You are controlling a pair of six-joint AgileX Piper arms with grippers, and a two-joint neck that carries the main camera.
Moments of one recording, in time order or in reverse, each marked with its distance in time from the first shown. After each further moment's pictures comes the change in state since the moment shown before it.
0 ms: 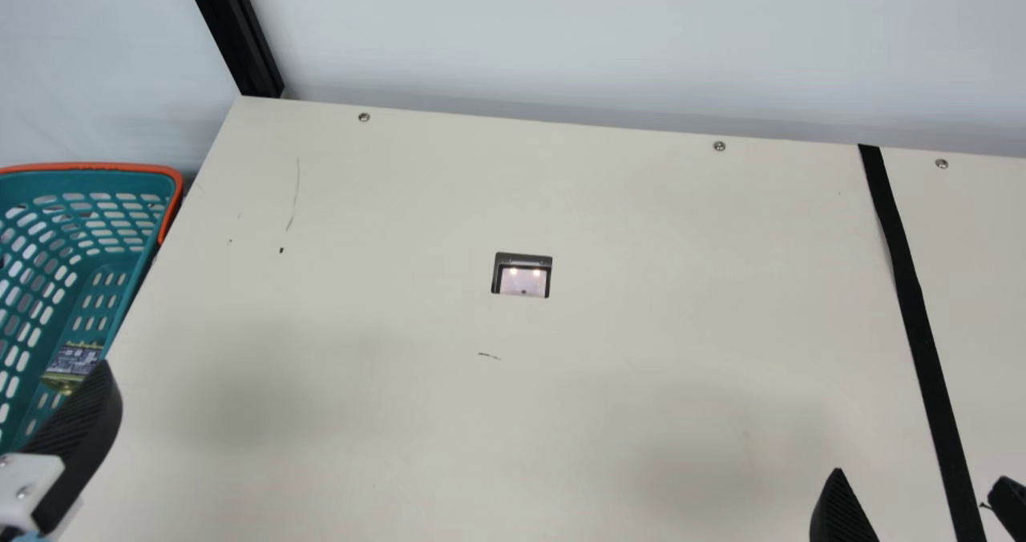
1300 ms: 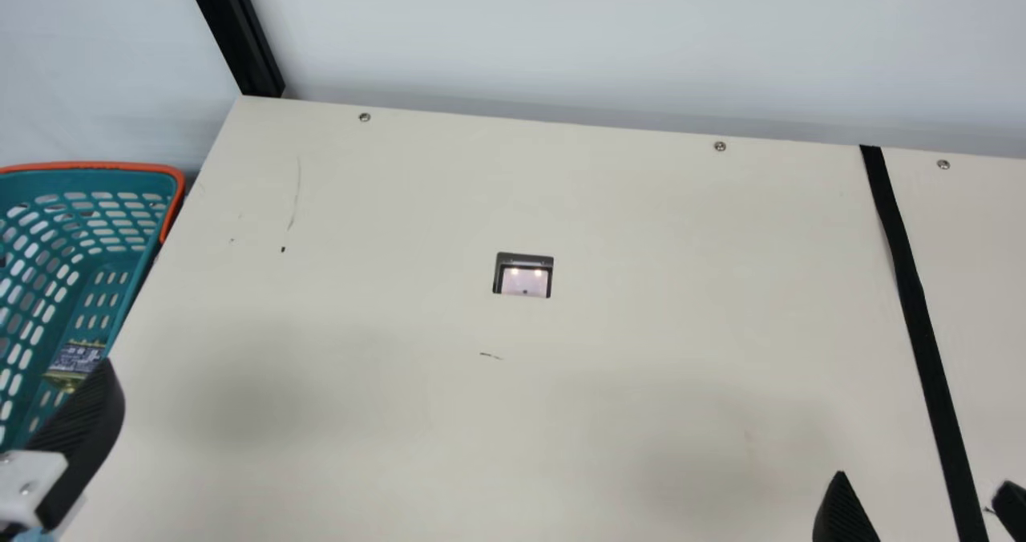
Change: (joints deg) left arm 0.0 0.0 0.0 0.0 0.0 0.0; right arm 0.0 0.0 0.0 0.0 0.0 0.0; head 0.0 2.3
